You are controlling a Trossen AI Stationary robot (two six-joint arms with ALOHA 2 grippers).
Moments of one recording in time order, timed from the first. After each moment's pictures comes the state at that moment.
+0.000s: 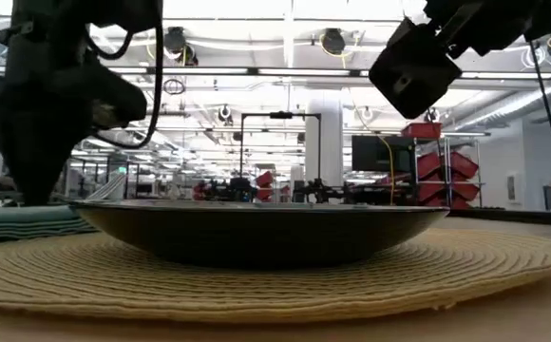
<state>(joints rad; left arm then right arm) -0.35 1.57 0.92 -0.87 0.05 -1.56 0.43 1.53 0.74 0.32 -0.13 0.40</state>
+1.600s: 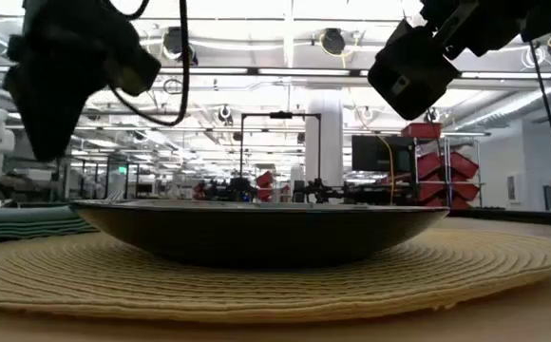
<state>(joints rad) -0.35 1.56 1.08 -1.05 0.10 -1.12 0.42 1.53 0.74 0.32 -0.13 0.43</state>
